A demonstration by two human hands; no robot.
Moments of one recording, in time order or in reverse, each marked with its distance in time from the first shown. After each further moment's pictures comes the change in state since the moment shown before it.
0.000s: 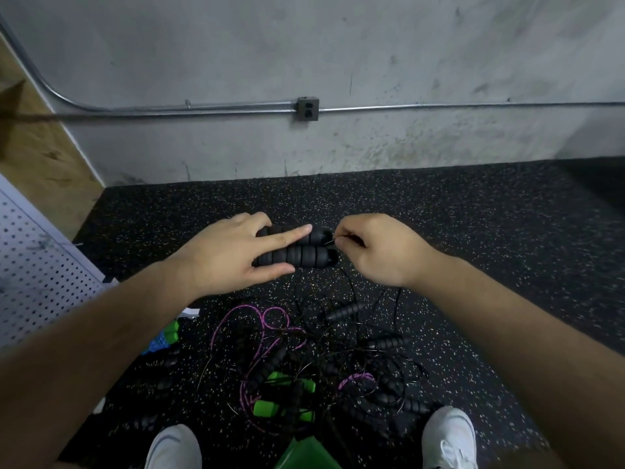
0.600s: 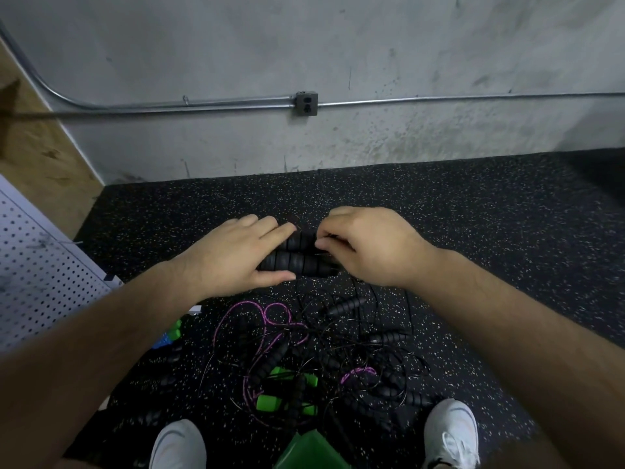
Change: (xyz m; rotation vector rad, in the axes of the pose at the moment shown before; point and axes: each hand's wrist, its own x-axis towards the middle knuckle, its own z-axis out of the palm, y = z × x) left_hand 0.004 0.005 0.011 0.093 0.002 0.009; right_hand 0.001 -0.015 0.001 -0.259 0.095 -0.280
